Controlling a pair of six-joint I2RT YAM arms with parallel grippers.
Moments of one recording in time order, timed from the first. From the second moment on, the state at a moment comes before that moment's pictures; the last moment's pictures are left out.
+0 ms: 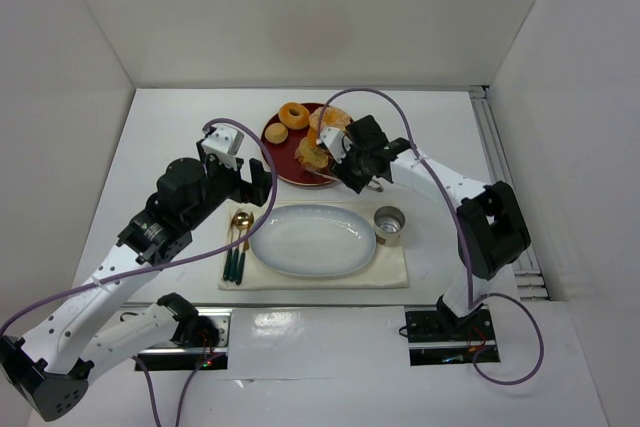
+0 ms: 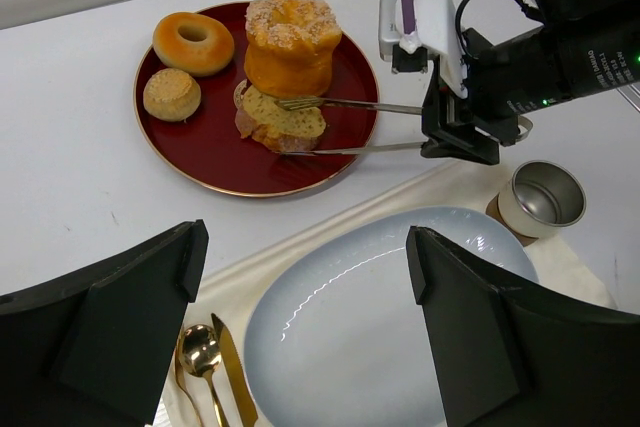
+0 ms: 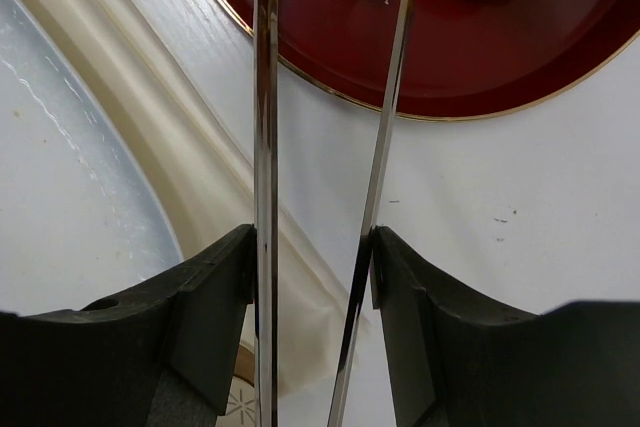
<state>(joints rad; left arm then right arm) -0.58 0.84 0.90 -0.27 -0.07 -0.16 0.53 1.69 1.25 -0.49 -0.09 -0.49</state>
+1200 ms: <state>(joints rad) -0.58 0.84 0.90 -0.27 -0.07 -0.16 0.68 1.59 1.15 -0.40 0.21 -0.58</state>
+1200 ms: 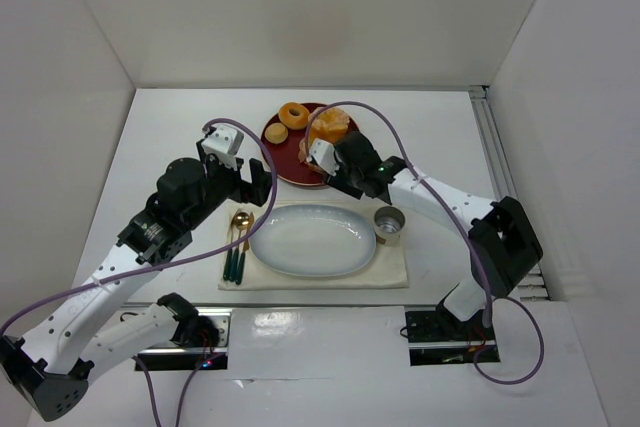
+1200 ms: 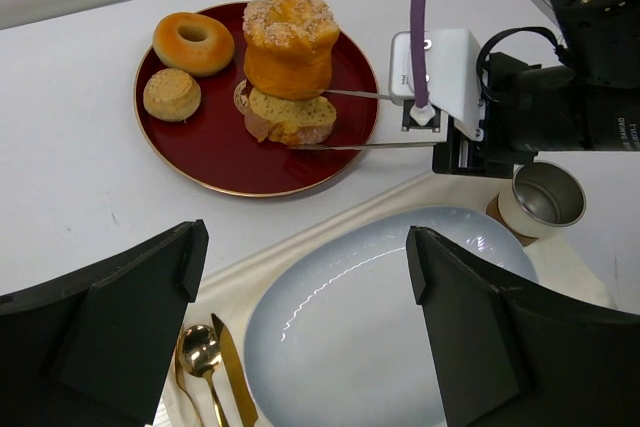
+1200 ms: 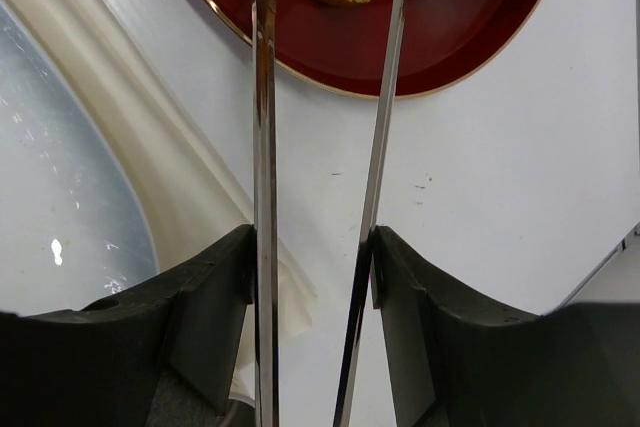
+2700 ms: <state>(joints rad) -0.58 0.84 0.90 -0.27 -0.07 -0.16 0.68 1.53 1.08 -0.37 0.22 -0.57</state>
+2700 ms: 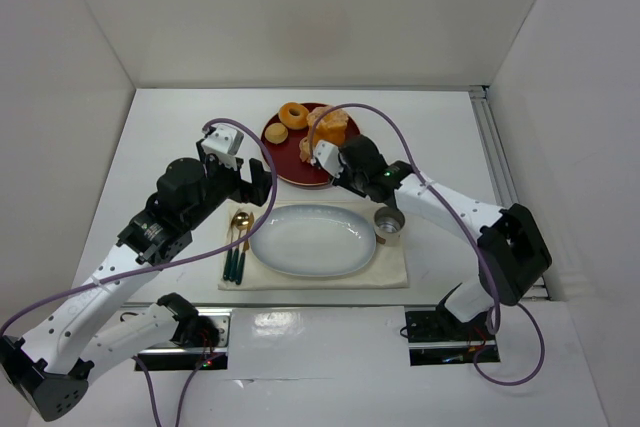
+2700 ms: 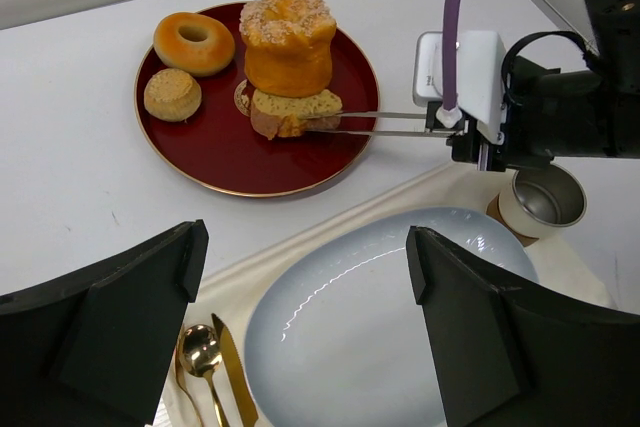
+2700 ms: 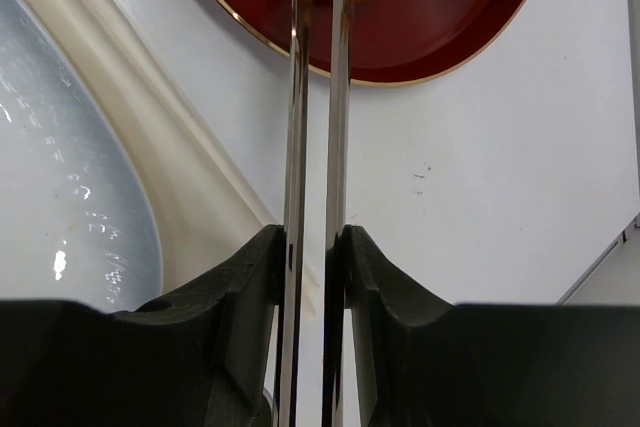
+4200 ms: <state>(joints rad) -0.58 0.86 0.90 -0.26 -0.12 -0.14 0.64 1.01 1.07 -0.94 -0.43 -0.60</state>
